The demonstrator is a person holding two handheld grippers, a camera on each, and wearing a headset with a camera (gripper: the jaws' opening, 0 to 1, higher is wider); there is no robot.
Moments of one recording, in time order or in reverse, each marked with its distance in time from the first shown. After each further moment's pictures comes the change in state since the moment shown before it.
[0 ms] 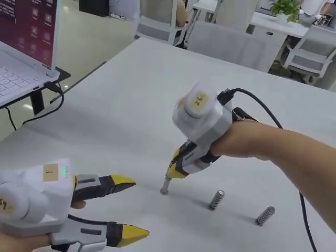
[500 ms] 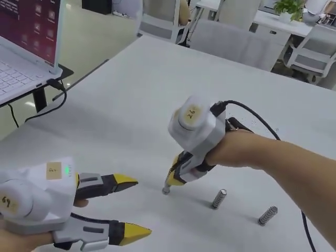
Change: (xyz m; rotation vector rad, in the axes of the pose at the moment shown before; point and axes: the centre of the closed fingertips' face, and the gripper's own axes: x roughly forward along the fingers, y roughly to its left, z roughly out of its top) left arm 0.001 -0.001 -0.001 -0.004 0.001 -0.001; right arm 0.023 0.004 -0.010 0.008 0.030 0.002
